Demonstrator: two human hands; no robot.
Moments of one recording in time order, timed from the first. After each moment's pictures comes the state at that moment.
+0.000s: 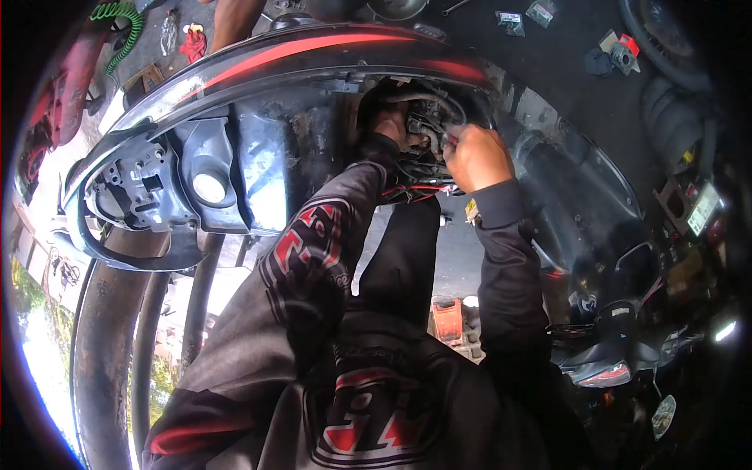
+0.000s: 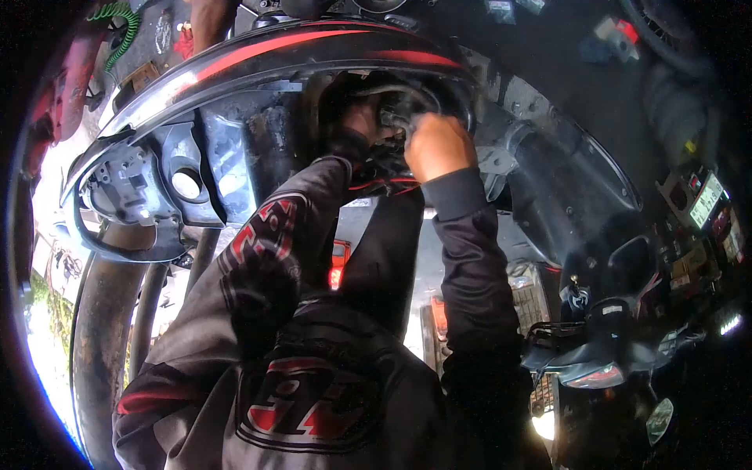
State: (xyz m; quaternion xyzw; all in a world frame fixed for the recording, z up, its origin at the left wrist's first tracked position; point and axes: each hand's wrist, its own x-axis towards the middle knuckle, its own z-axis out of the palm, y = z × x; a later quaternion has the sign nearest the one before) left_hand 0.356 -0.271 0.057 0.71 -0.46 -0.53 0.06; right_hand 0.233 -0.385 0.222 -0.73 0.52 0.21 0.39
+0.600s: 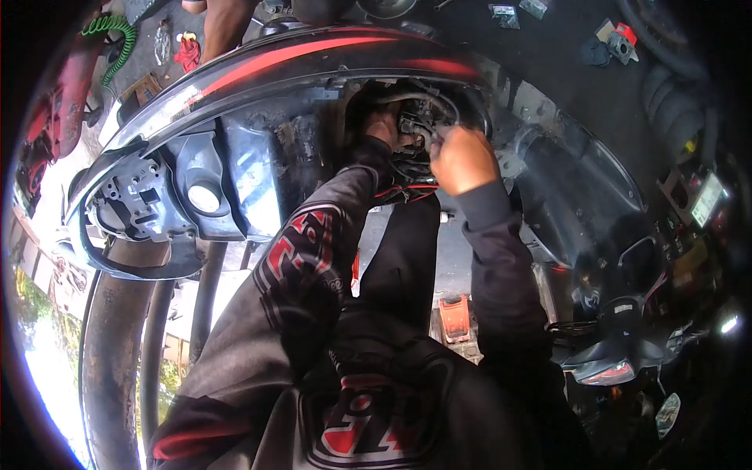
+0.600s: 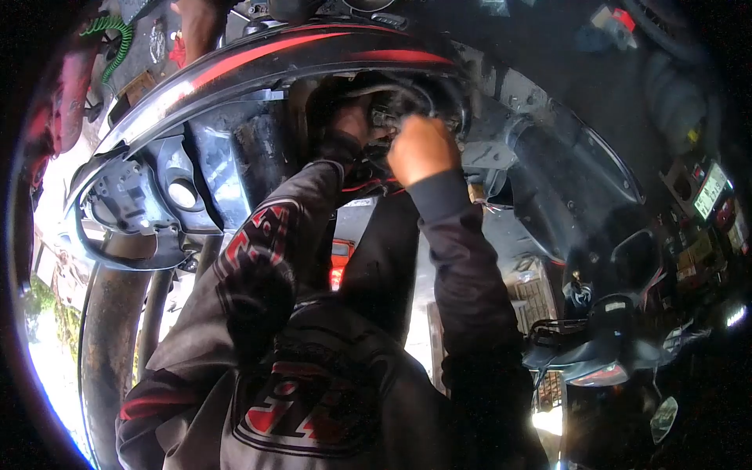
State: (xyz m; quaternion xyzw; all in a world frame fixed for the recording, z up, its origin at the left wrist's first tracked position) left_hand 0.355 -0.265 0.045 0.72 -0.49 -0.48 0.09; right_hand 0.227 -0.362 0.199 -0.71 0.57 0.19 0.36
